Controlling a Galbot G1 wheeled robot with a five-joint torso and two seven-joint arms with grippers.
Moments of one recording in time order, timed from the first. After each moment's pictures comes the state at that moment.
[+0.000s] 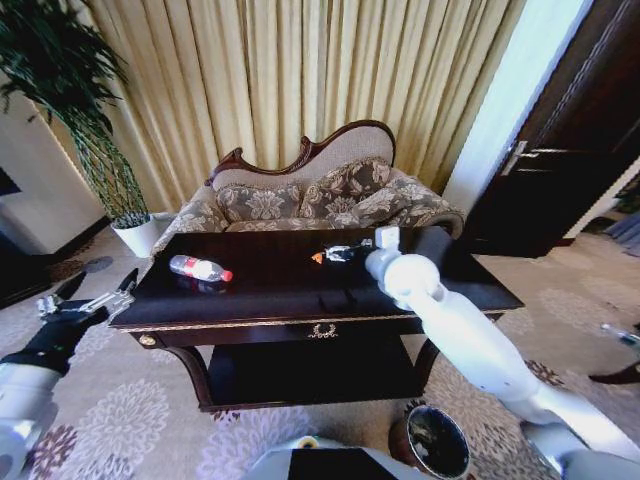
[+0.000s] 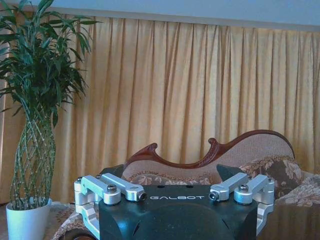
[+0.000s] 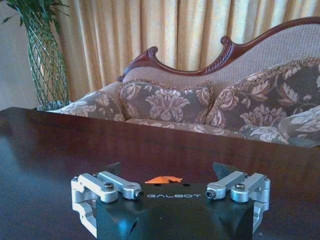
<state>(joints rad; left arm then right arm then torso) 1.78 -1.22 -1.41 -2.48 -0.89 0.37 0.15 -0.53 0.96 -0.09 1.96 1.12 -0.74 0.55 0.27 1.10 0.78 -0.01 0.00</state>
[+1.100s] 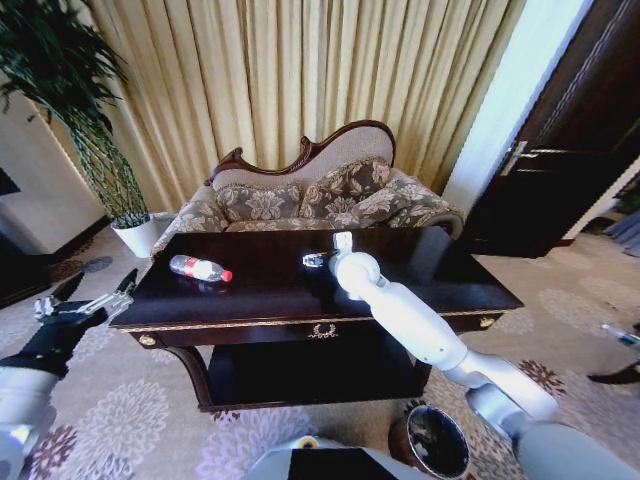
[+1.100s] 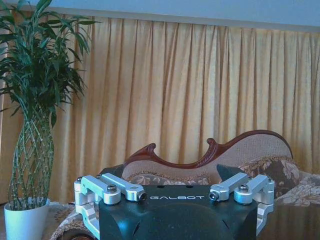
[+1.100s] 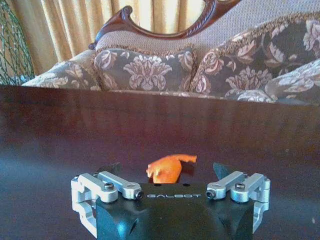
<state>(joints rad) 1.79 -1.23 -1.40 -2.50 -0.89 0.37 0.15 -0.43 1.14 -0.24 1.73 1.19 -0.73 0.78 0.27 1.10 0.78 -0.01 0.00</state>
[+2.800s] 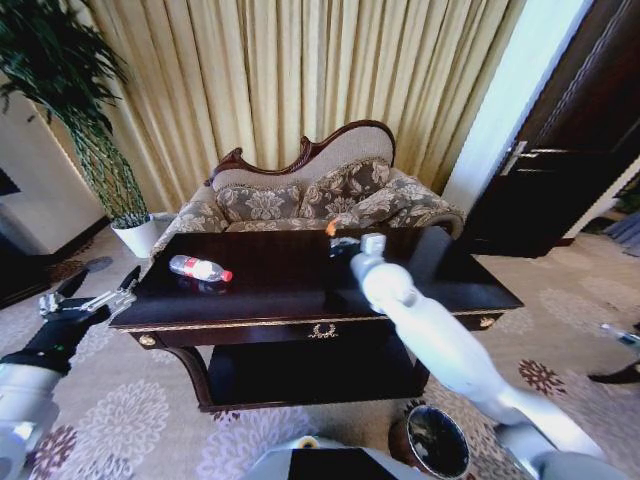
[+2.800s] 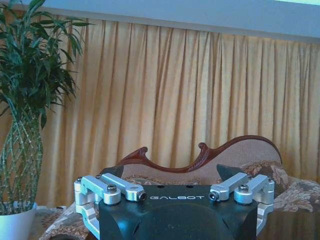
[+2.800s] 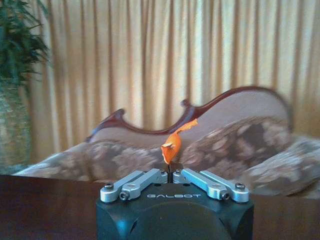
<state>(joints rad) 1.78 -1.22 -1.38 -2.49 -0.91 0.36 0.16 -0.71 0.95 0.05 2.00 0.82 -0.45 0.47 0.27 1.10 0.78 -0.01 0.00</state>
